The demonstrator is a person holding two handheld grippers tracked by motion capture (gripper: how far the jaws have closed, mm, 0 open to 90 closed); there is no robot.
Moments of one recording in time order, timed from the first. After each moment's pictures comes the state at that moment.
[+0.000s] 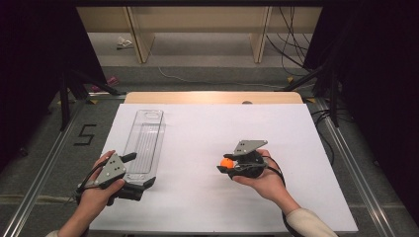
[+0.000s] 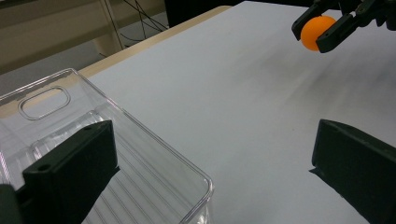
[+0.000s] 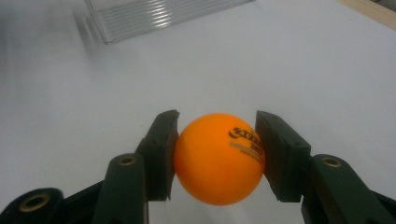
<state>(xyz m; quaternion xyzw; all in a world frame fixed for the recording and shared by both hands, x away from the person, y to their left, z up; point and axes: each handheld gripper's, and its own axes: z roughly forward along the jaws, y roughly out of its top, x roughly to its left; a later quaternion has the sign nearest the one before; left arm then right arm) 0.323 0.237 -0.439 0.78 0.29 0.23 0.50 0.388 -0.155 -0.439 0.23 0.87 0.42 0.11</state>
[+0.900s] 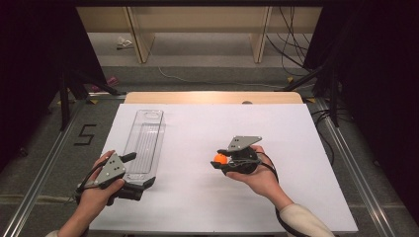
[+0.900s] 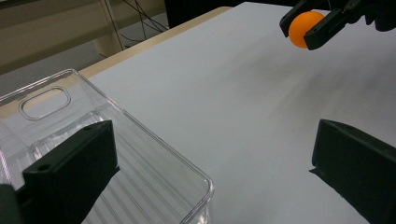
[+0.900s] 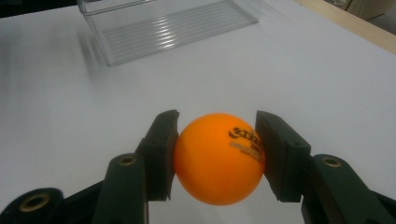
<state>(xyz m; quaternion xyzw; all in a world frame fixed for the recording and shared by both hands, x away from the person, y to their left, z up) 0.323 0.237 -0.439 0.78 0.29 0.23 0.50 0.396 -0.139 -0.433 0.22 0.86 0.44 0.11</state>
